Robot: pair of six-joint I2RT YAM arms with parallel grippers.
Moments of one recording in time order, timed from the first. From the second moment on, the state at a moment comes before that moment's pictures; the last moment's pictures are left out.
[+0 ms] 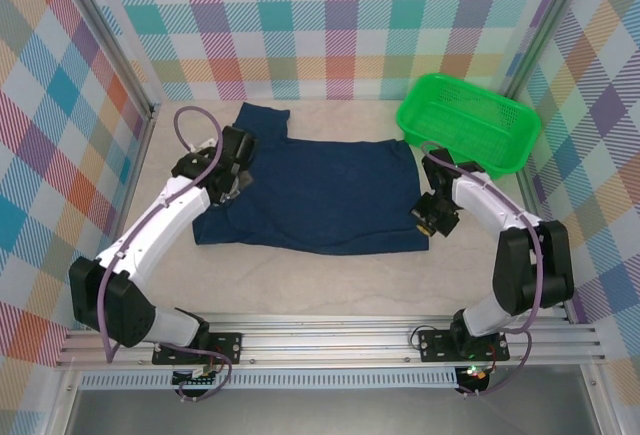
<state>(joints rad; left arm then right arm) -0.40 1.41 1.30 -0.97 -0.44 -0.94 0.21 1.55 1.07 -1.01 -0.05 0.93</state>
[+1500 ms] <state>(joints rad) -0.26 1.66 1.46 -0.87 -0.46 -0.76 0.18 1.80 1.30 -0.99 -0.04 0.91</state>
